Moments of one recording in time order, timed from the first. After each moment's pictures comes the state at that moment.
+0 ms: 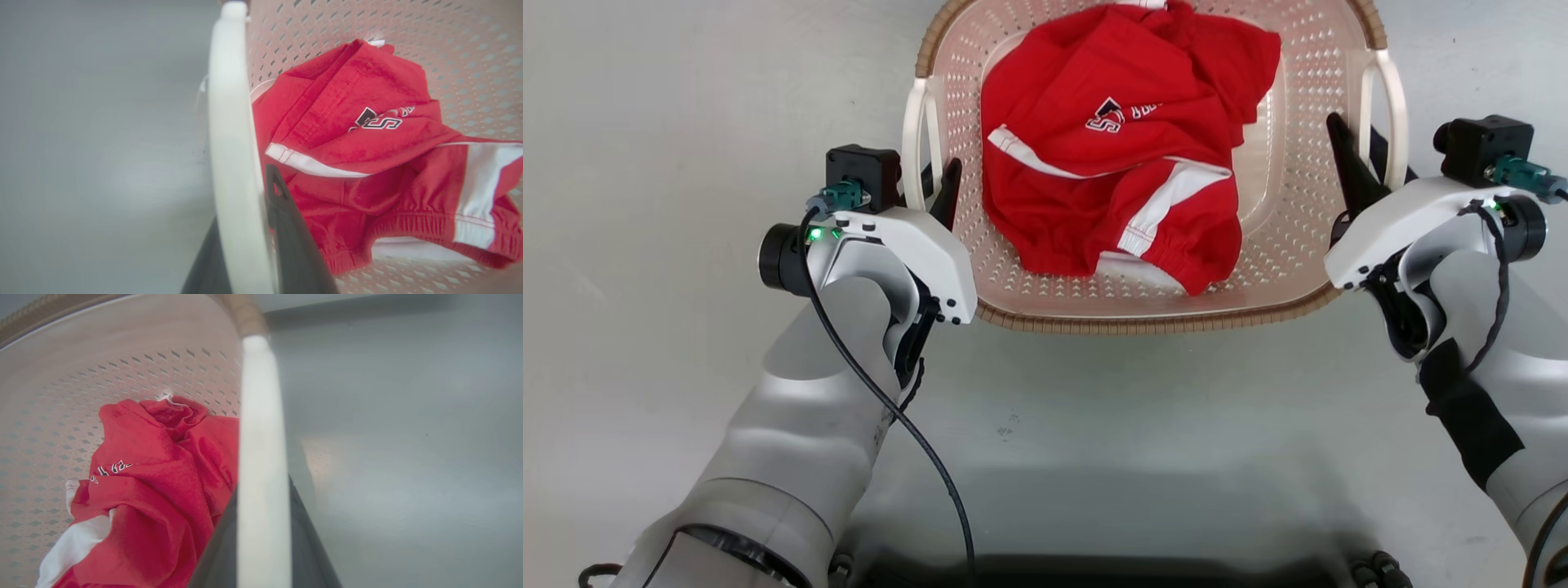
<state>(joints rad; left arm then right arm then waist) -1.04 -0.01 -0.65 1.23 -0.65 -0.13 -0.25 -0.88 -0.04 0.63 0.90 0.74 0.13 -0.26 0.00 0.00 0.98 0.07</state>
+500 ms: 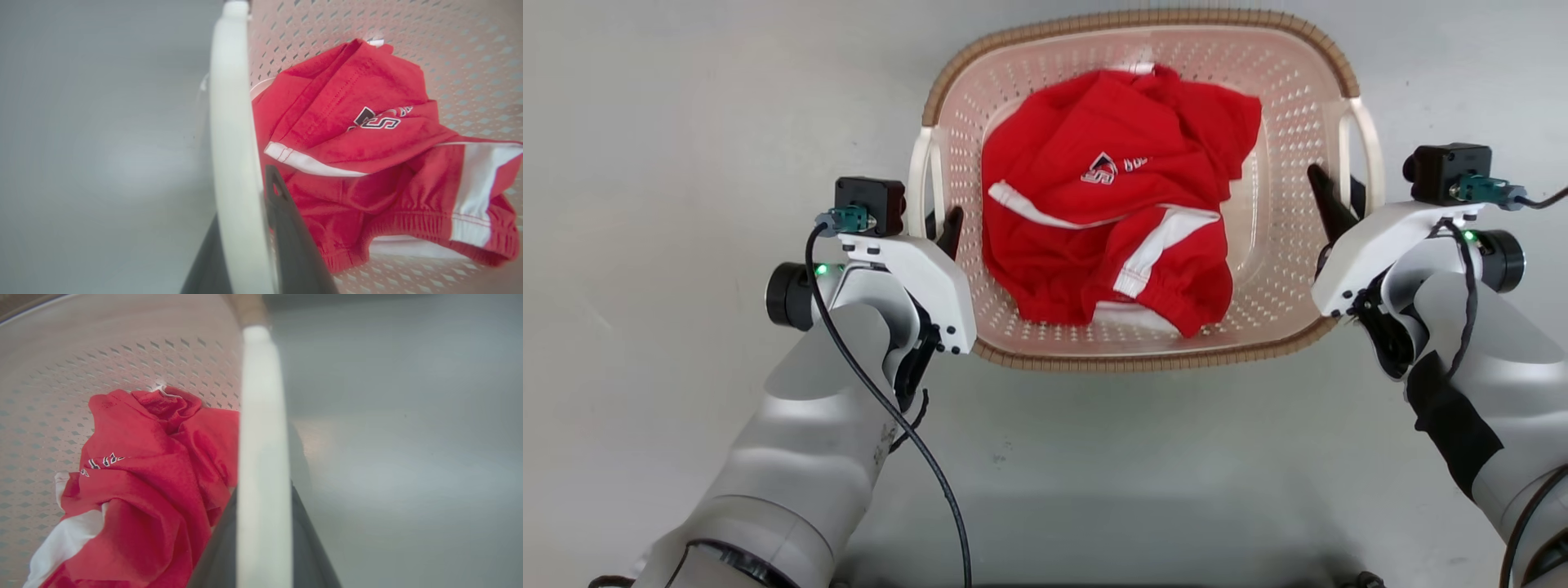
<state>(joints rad) -1.01 0.00 -0.71 1.25 -0.74 -0.13 -0.17 -0.92 0.00 0.77 1.09 0.85 0.13 -0.22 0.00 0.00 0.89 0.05</state>
